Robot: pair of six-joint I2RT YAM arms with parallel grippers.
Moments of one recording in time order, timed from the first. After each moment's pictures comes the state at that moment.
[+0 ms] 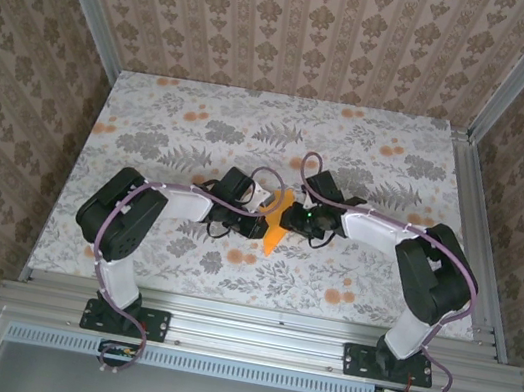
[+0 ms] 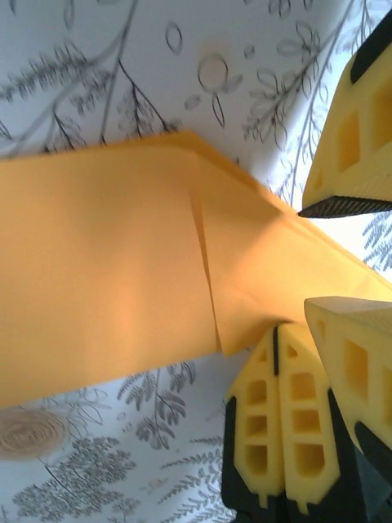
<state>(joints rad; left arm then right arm) -0.66 1.79 0.86 -0.07 0.50 -0.21 0.55 1.73 0.99 -0.31 -0.26 0.69</state>
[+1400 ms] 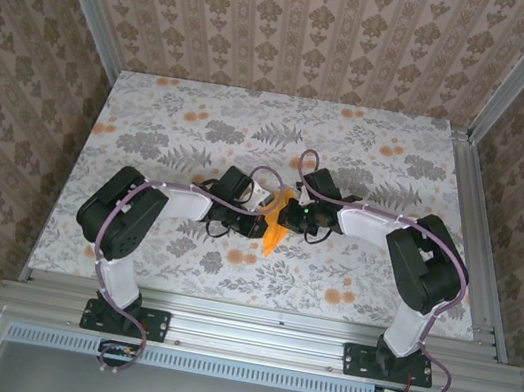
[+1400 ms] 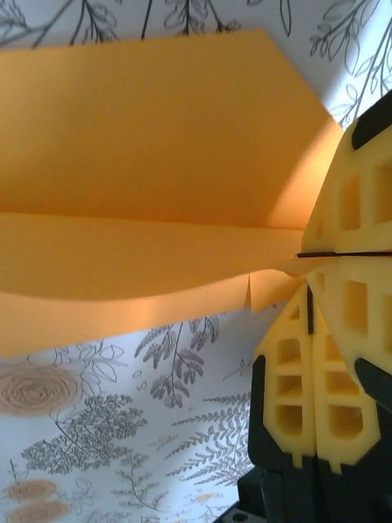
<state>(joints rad) -0.65 1.80 0.86 -0.07 0.53 -0.21 0.54 1.81 1.01 -0.20 -0.38 0.72</state>
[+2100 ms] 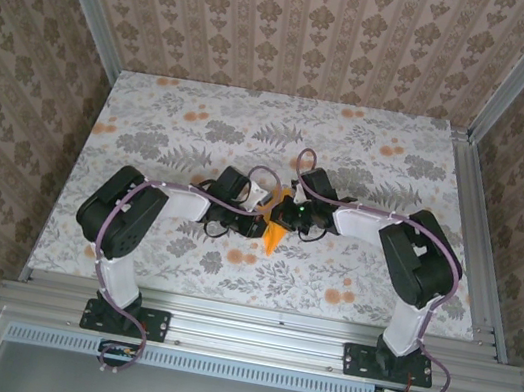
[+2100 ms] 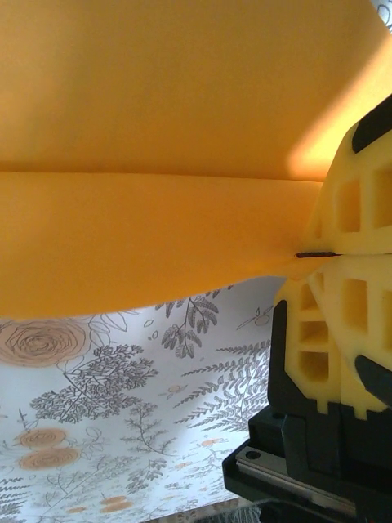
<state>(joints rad) -0.62 1.80 0.84 -0.01 0.57 -0.22 0.55 1.86 1.01 -0.08 -0.46 0.82</state>
